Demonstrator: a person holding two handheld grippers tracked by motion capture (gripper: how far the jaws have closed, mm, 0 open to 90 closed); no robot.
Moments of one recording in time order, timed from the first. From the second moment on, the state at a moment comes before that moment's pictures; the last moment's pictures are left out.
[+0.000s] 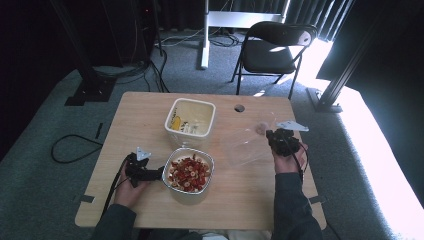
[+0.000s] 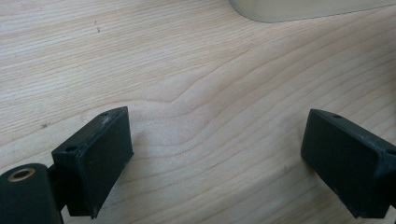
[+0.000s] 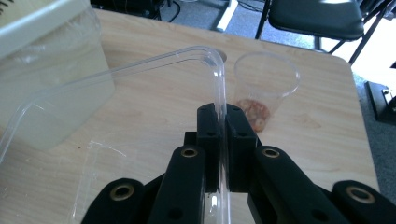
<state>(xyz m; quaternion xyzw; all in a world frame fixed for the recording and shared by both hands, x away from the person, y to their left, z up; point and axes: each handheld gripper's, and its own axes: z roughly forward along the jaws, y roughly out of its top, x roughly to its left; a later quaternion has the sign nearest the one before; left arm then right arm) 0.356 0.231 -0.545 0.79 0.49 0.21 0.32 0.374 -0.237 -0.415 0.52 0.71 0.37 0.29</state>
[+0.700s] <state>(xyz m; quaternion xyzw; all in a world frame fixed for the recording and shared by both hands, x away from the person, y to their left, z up) 0.356 0.231 -0.545 0.79 0.49 0.21 0.32 0.391 -0.224 -0.348 0.51 0.70 0.40 0.31</state>
